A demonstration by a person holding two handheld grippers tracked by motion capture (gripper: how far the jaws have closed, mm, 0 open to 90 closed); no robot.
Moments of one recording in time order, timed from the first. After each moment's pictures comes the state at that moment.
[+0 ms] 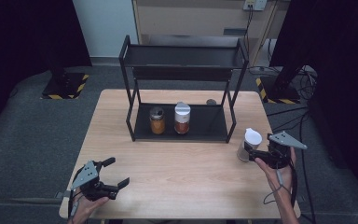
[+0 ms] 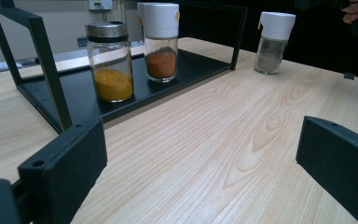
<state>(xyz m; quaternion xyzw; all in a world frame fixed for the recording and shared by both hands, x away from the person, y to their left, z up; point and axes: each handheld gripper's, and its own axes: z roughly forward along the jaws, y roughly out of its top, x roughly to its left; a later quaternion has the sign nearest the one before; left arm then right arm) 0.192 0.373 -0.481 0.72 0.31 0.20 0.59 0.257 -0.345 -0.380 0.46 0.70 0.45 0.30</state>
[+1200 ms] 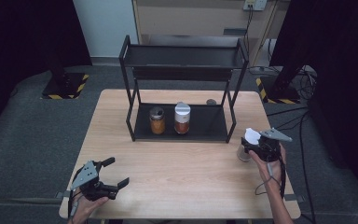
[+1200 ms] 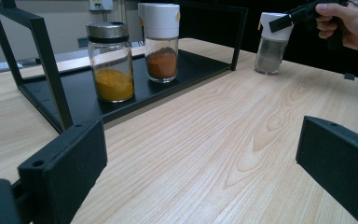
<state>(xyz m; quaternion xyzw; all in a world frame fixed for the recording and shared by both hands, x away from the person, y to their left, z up) 0.192 0.374 -0.481 0.72 0.31 0.20 0.59 0.294 -0.333 -0.401 0.49 0.72 0.41 0.28</state>
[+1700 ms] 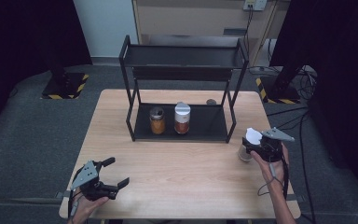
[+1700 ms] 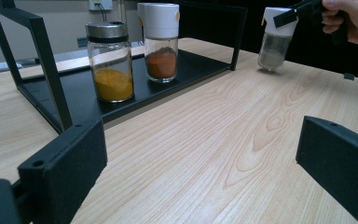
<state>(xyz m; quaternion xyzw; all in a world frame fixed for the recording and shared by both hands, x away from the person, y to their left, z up) 0.192 0.373 -0.481 0.72 0.31 0.20 0.59 0.289 -0.337 -0.389 0.47 0.72 0.41 0.28</state>
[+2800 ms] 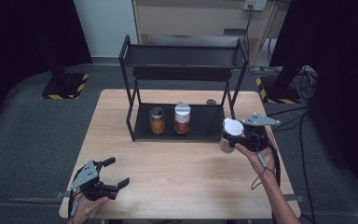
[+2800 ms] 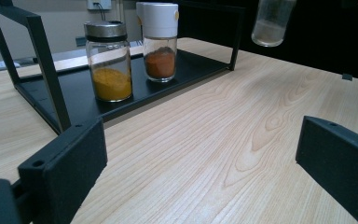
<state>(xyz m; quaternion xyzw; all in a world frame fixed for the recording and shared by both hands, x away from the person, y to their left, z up) 0.194 0.374 -0.482 0.72 0.31 0.20 0.59 0.305 -0.296 -0.322 0.37 0.78 0.45 0.23</state>
